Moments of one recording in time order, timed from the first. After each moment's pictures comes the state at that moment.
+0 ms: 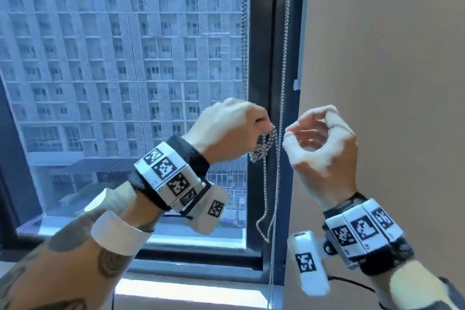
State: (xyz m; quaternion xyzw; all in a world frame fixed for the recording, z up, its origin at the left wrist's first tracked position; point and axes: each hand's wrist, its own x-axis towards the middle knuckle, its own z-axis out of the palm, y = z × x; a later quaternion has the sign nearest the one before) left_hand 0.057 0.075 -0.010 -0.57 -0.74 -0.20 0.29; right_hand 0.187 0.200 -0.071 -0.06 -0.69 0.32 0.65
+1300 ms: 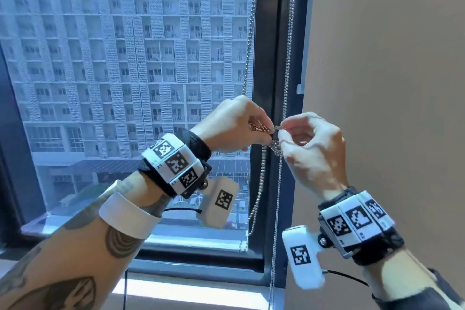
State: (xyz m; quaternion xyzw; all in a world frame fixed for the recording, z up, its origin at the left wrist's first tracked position) left_hand 0.054 0.073 0.002 -0.58 -0.74 -0.32 0.12; right_hand 0.179 0.190 -0.059 -0.12 -0.73 0.32 0.59
